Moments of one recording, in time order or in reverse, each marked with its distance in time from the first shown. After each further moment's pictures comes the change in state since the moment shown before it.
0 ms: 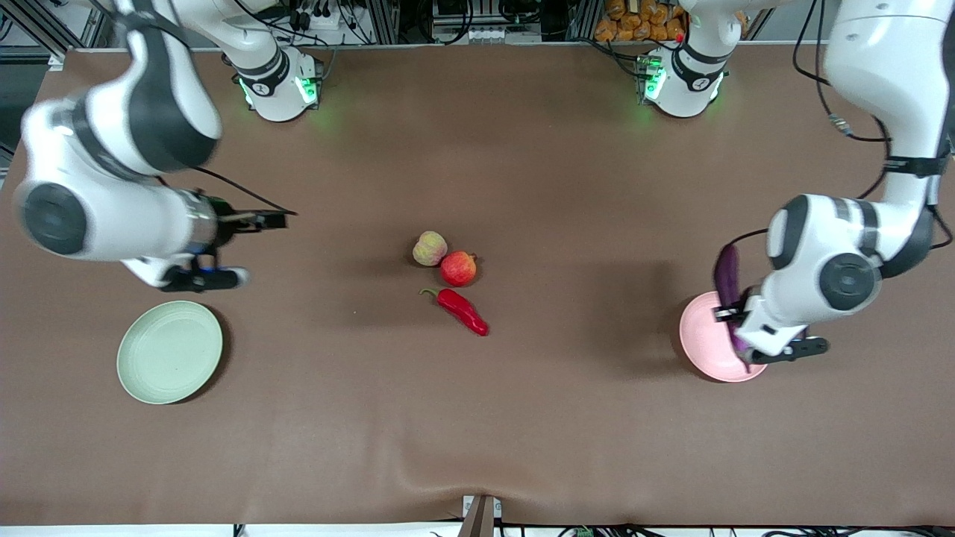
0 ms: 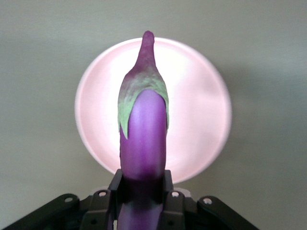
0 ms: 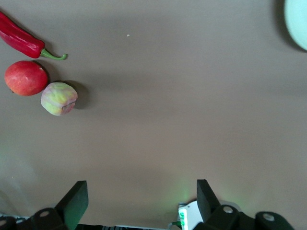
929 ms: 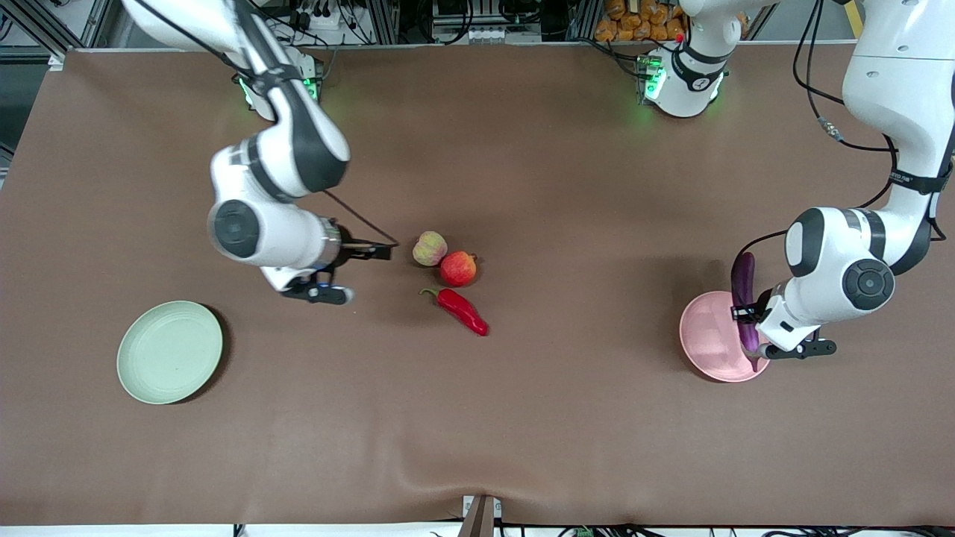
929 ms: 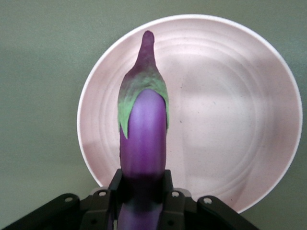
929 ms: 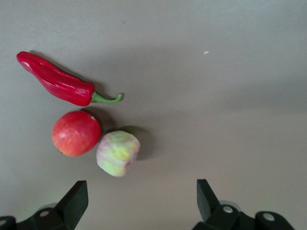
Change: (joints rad) left arm 0.086 0.067 -0.010 -0.101 -0.003 0.205 0.121; right arm 0.214 0.061 0.002 -0.254 0.142 0.543 0.279
